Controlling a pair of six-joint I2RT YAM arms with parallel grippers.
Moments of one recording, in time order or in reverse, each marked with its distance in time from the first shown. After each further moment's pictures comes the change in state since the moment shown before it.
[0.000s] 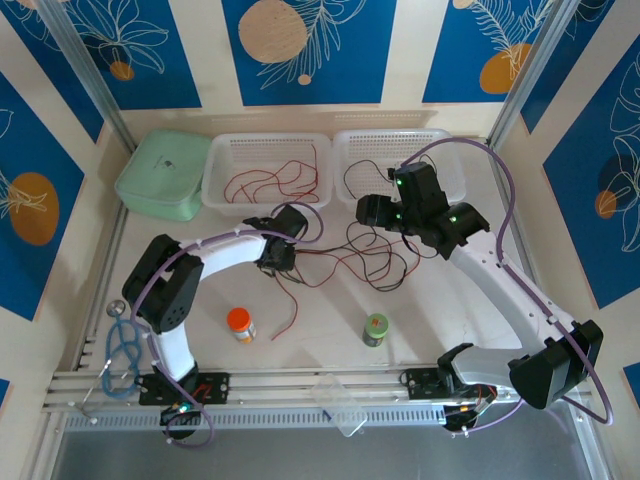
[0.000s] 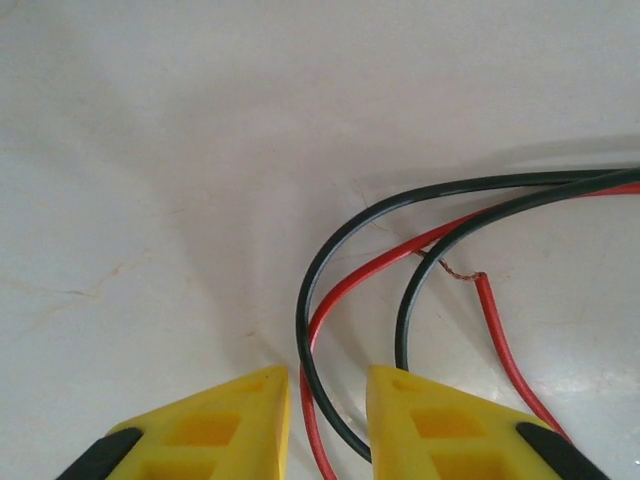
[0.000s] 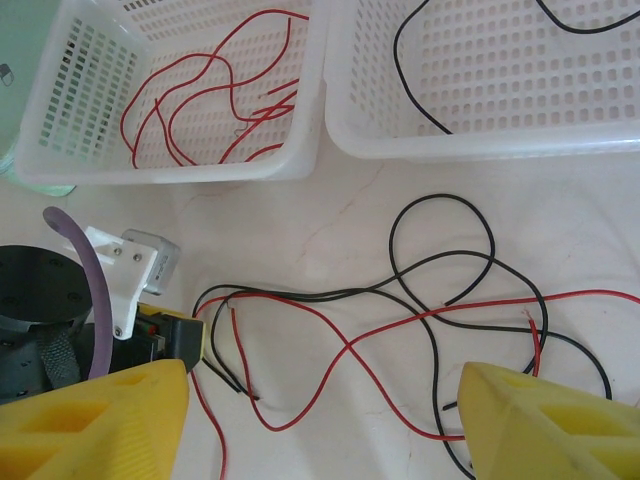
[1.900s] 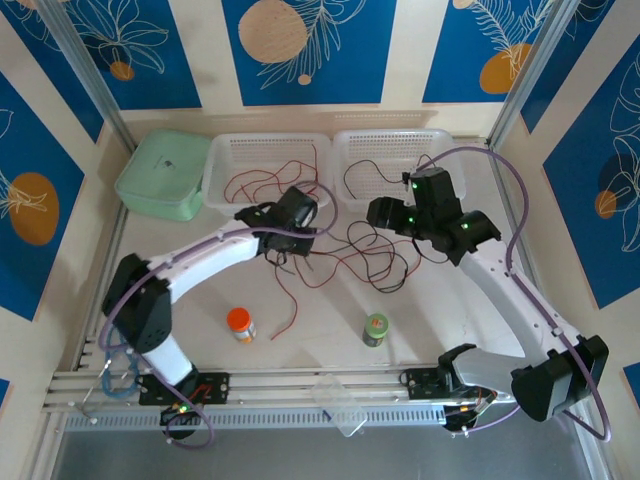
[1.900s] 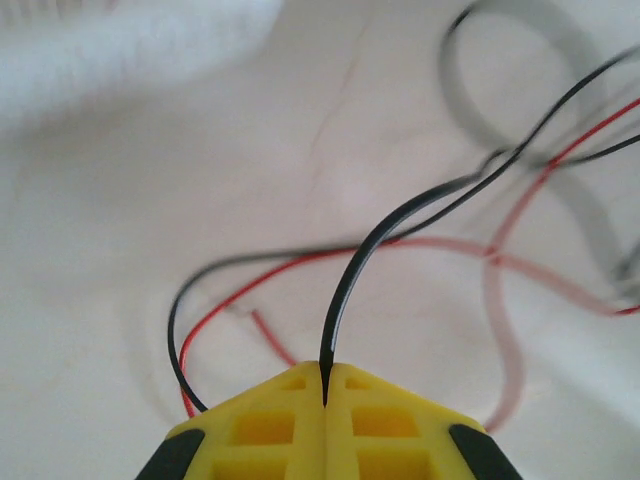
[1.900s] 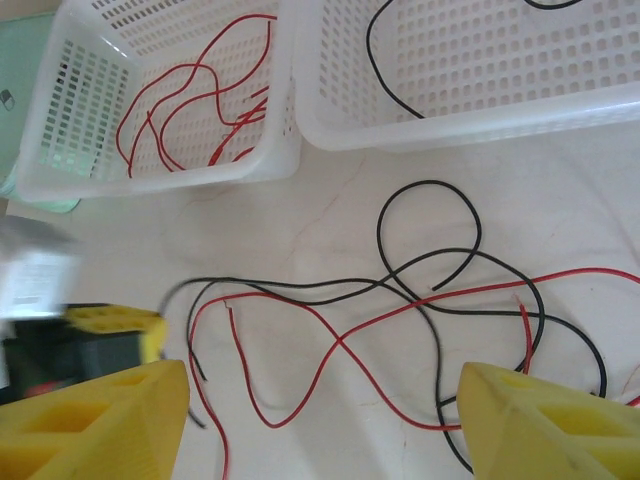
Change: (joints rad) left arm -0.100 -0.182 0.184 -0.037 0.086 0.138; right arm -0.095 -0.073 -0.086 0.022 -0.077 0.022
